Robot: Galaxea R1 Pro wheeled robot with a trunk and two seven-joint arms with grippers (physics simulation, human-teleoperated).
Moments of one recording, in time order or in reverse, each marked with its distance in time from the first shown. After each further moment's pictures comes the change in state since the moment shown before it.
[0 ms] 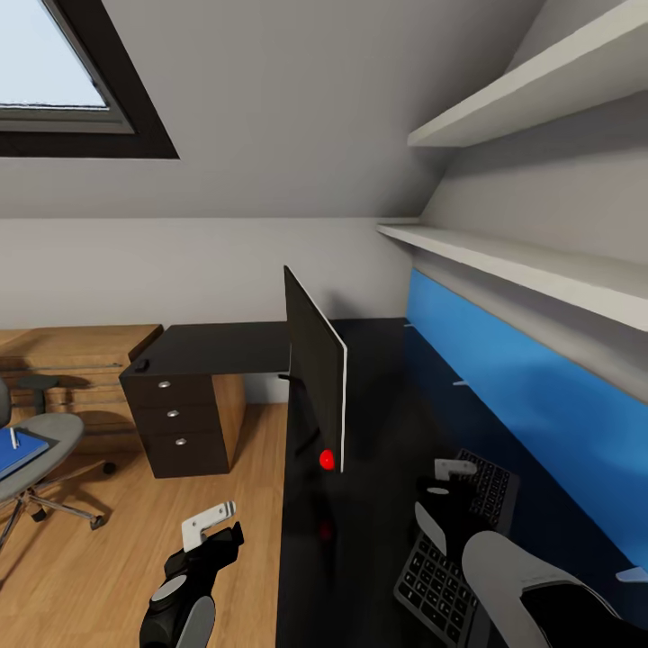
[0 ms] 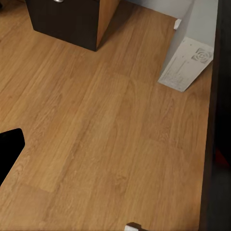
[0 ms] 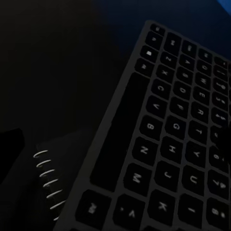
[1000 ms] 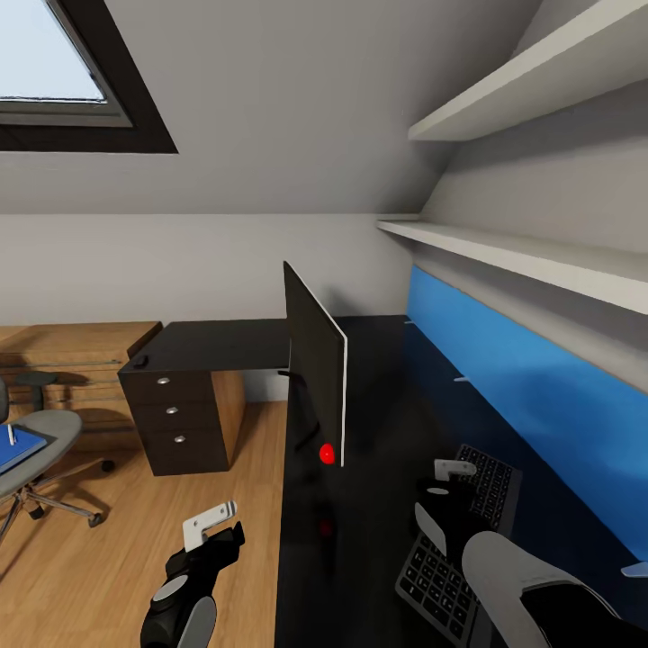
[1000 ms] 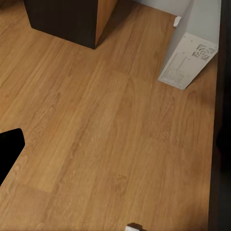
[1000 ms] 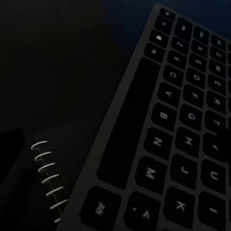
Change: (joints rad) left arm 0.000 0.001 -0.006 0.000 0.000 0.000 -0.001; right arm 0.000 0.000 0.000 0.002 0.000 0.000 0.001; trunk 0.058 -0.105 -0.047
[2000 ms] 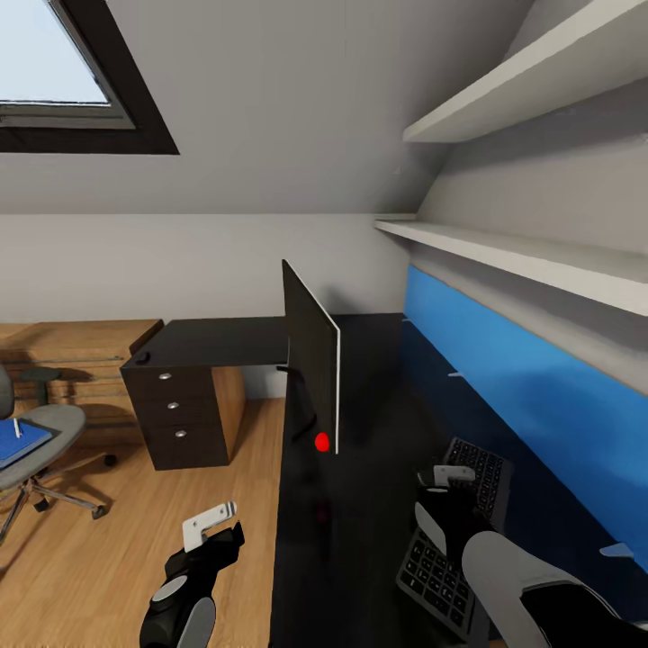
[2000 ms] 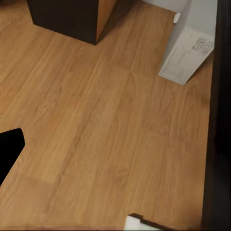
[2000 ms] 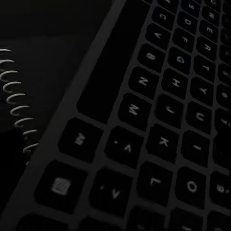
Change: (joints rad) left arm 0.001 0.003 0.000 0.000 -0.002 0.000 -0.002; right arm 0.000 0.000 -0.001 -0.002 -0.007 0.118 0.004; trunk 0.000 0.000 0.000
